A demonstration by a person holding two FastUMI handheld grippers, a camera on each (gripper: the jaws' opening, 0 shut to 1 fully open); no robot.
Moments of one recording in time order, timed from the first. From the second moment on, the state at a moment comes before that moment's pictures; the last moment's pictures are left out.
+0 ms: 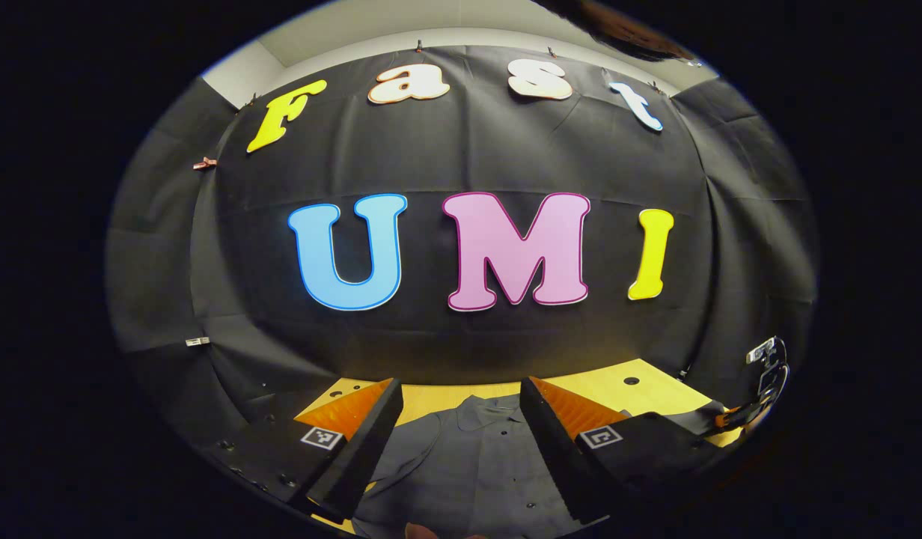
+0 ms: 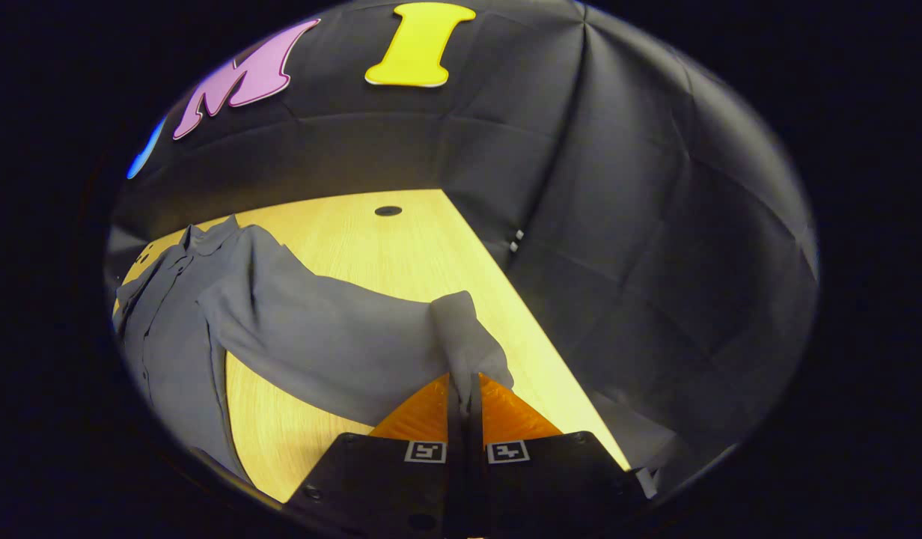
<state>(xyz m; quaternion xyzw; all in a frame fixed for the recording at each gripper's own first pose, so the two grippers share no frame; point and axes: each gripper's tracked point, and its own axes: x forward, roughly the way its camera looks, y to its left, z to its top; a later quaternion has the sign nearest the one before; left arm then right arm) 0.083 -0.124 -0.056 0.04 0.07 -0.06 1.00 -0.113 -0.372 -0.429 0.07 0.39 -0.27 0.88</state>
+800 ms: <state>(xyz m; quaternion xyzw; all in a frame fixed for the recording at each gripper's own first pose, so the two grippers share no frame) 0.078 0.032 -0.062 0.02 0.05 -0.09 0.99 -0.094 -0.217 -0.247 0.04 0.27 -0.33 0.91</state>
